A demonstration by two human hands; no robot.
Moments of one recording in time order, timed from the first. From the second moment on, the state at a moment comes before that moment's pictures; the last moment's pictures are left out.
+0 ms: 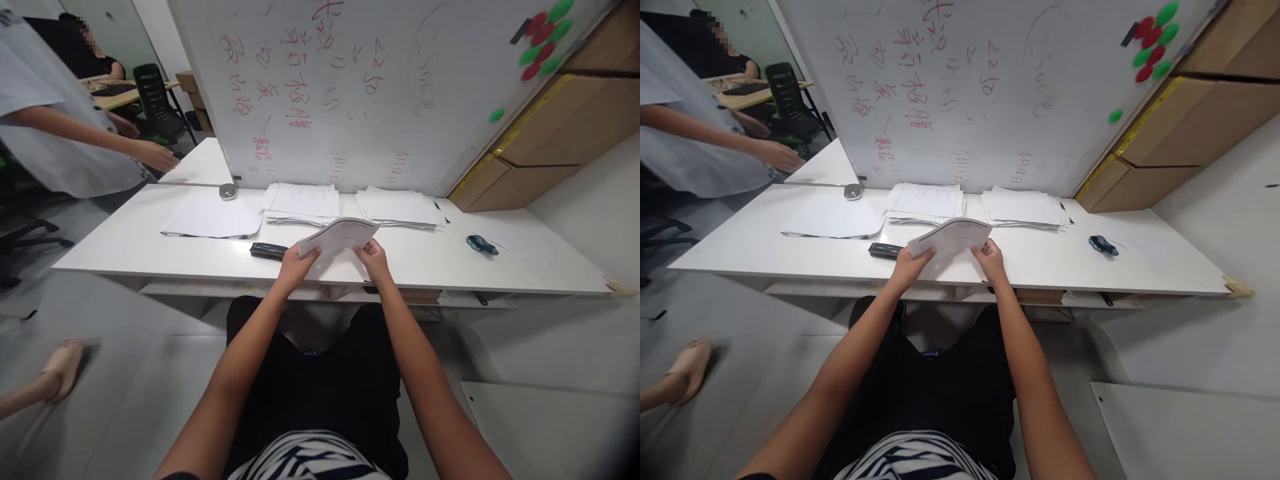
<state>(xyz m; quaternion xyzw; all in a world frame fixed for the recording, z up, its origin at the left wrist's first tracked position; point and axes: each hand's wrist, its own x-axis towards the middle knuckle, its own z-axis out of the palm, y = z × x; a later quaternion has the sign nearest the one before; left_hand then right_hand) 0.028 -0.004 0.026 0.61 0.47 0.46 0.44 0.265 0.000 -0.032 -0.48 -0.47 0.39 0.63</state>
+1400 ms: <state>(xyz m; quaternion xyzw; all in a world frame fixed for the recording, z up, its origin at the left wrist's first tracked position) -0.091 0.036 -0.004 0.78 0.50 0.34 0.17 0.208 -0.131 -0.033 -0.55 -0.23 0.45 0.67</state>
